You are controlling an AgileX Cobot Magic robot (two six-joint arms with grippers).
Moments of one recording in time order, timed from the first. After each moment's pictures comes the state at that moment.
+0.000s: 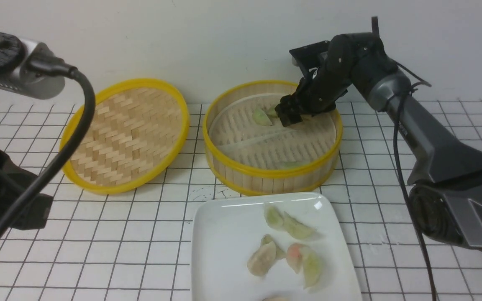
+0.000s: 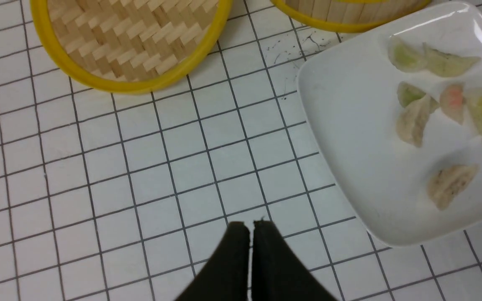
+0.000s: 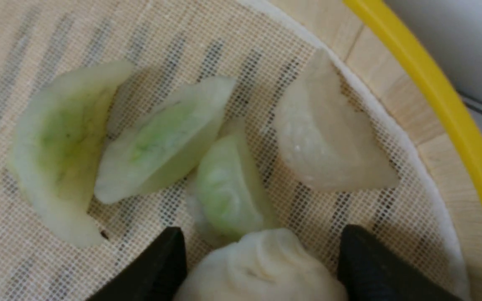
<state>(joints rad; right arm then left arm) 0.32 2.79 -2.83 0.13 1.24 -0.13 -0.67 0.93 -1.16 0.27 1.26 -0.38</state>
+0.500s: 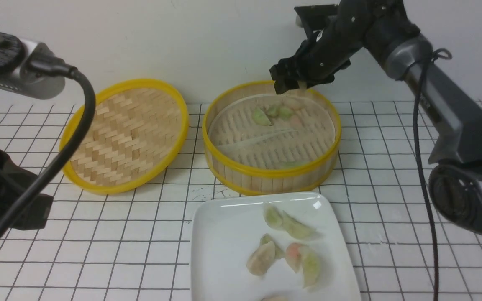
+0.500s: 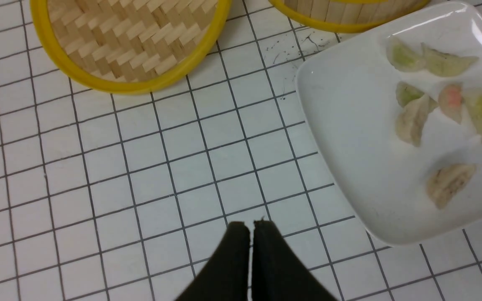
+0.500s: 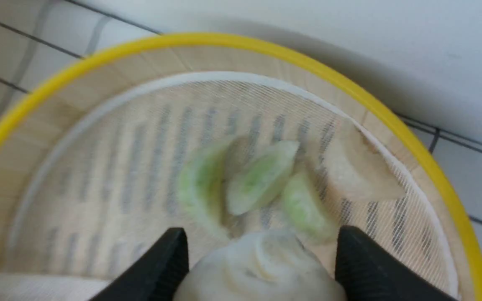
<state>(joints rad) 0.32 2.57 -2.70 0.24 1.26 -0.05 -0.67 0.93 -1.16 0.27 1.26 -0.38</state>
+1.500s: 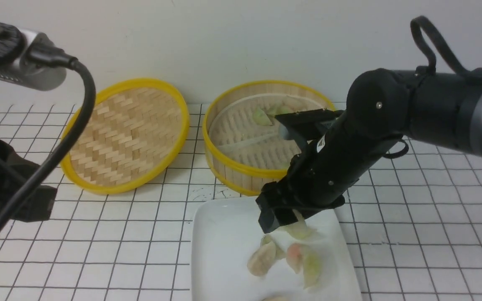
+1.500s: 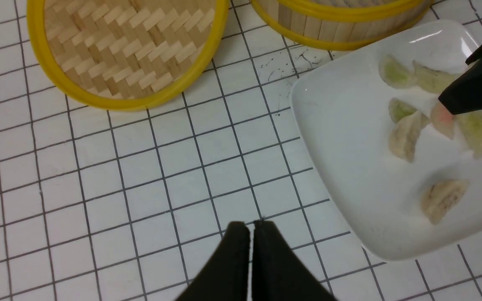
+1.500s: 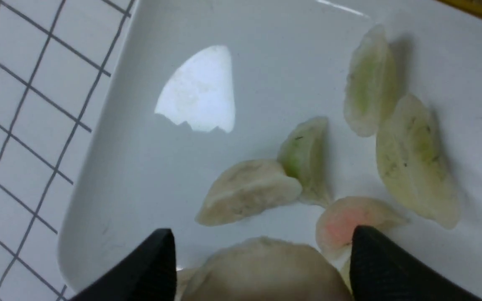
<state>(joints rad) 0.58 1.79 -1.34 0.36 0.97 -0.07 -0.67 0.93 -1.16 0.27 1.22 -0.38</state>
